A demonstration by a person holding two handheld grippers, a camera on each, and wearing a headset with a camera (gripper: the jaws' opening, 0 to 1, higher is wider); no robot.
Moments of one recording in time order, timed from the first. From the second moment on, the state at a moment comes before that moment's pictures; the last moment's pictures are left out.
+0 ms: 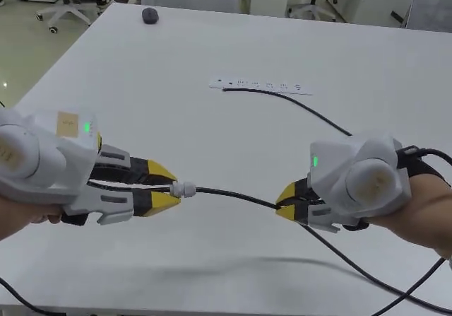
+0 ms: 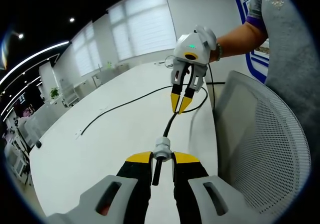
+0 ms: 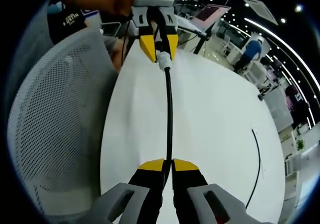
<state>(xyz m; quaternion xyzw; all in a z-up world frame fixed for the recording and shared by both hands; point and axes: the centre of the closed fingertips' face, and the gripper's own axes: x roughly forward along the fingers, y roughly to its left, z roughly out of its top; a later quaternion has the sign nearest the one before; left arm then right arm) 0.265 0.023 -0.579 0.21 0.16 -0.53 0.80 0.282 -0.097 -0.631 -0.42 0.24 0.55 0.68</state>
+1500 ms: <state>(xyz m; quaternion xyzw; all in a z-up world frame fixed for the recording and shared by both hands) 0.264 0.011 -0.568 0.20 0.14 -0.55 0.80 0.269 0.001 -0.591 -0.40 0.15 0.62 0.66</state>
